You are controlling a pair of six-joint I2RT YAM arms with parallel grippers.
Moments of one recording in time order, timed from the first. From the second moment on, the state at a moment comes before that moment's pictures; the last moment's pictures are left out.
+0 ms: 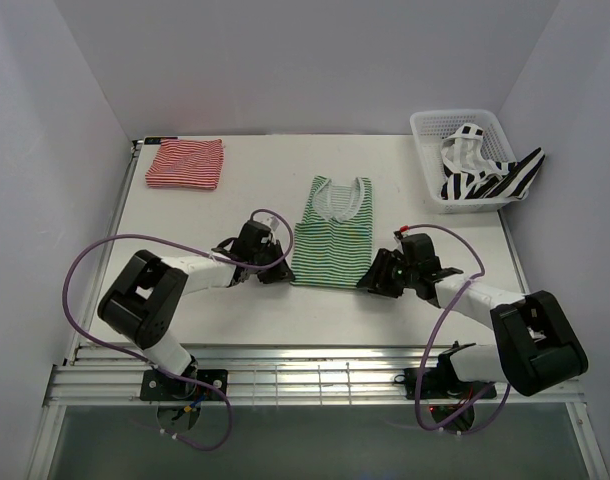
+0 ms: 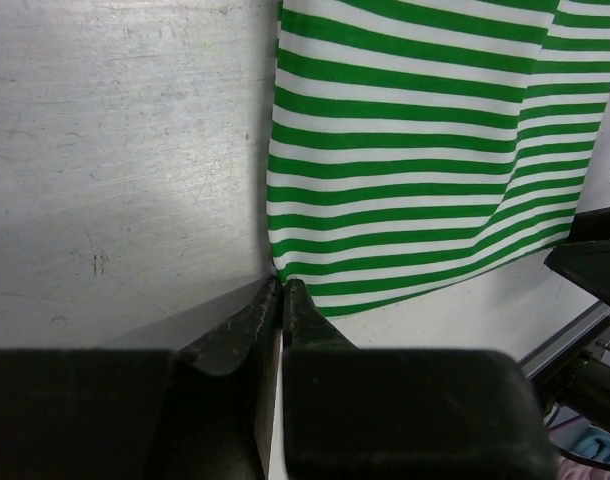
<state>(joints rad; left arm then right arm) -0.56 1.63 0.72 0.05 0.25 -0.70 0.39 1.30 0.45 0.03 -0.38 0.67</state>
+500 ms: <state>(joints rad) -0.59 1.40 0.72 -0.14 0.29 -0.71 0.39 1.06 0.44 -0.19 -0.39 0.65</state>
